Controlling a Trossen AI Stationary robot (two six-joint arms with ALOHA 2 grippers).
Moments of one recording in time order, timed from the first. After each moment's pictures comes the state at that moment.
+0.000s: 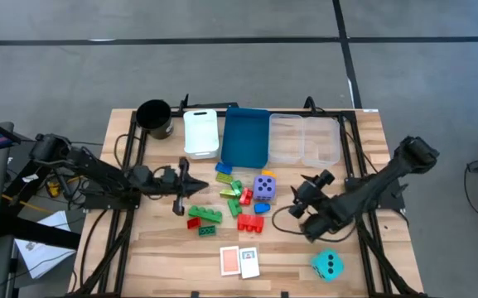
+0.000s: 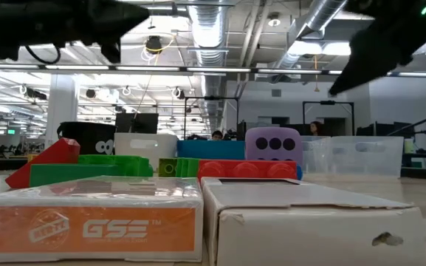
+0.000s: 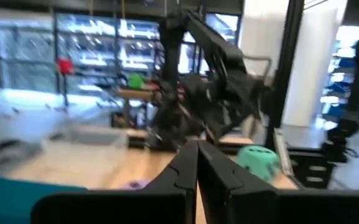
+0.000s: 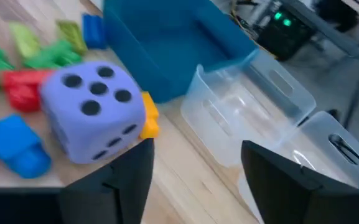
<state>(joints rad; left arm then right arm) -0.22 1.09 0.21 1.07 -0.24 -0.02 0.58 1.49 0.91 -1.03 1.04 1.18</state>
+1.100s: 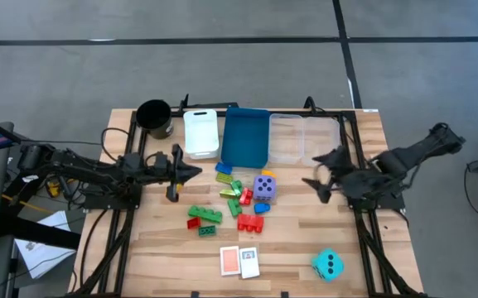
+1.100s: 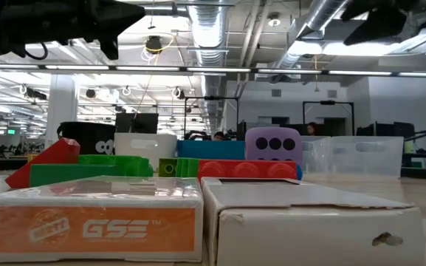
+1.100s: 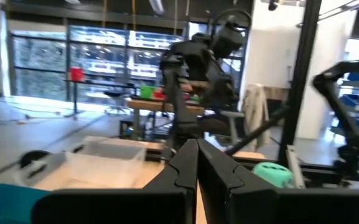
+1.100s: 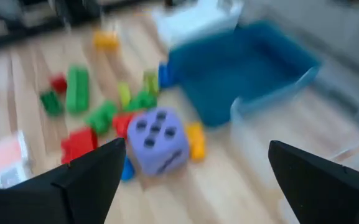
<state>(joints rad) -0.03 0.87 0.21 0.87 -0.08 -0.08 0.50 0.84 0.88 -0.84 0.80 0.71</state>
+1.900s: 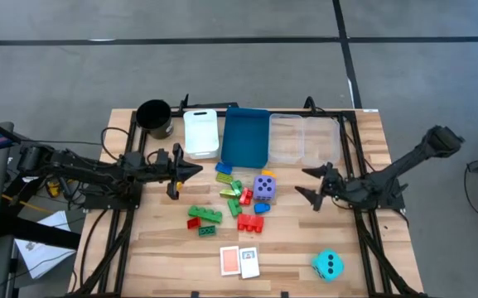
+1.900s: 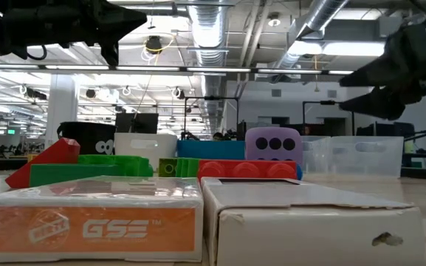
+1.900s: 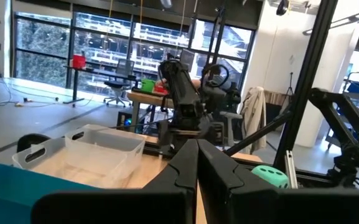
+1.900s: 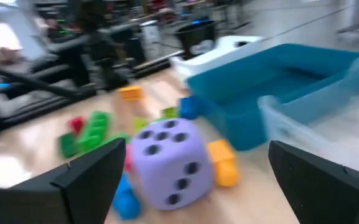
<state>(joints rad) 0.00 0.87 0.21 0.85 -0.08 -0.17 0.49 0.72 0.01 0.48 0.88 0.44</state>
